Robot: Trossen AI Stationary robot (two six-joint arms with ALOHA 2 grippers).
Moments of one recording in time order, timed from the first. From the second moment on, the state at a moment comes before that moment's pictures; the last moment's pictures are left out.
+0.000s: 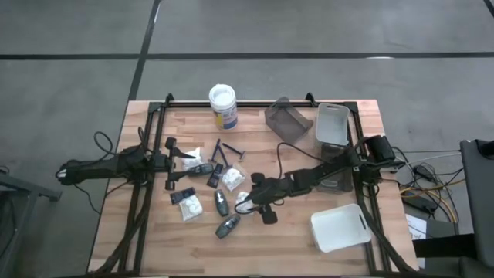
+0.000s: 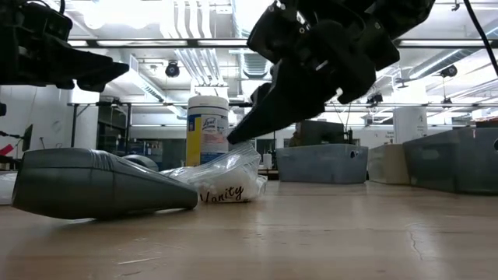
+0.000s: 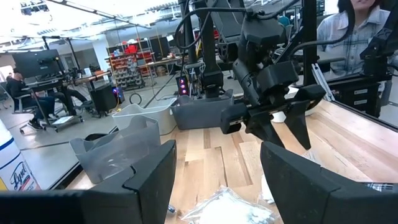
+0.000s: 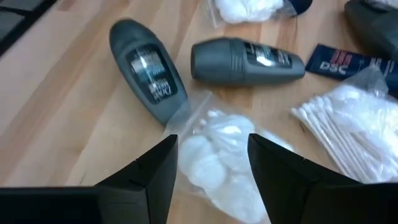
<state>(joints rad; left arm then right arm) 0.04 0.04 0.01 0.01 0.04 0.18 0.22 1.89 1.01 0.22 -0.03 0.02</state>
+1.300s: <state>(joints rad) 0.04 0.04 0.01 0.02 0.04 0.18 0.22 1.98 1.02 0.24 -0.02 -0.08</state>
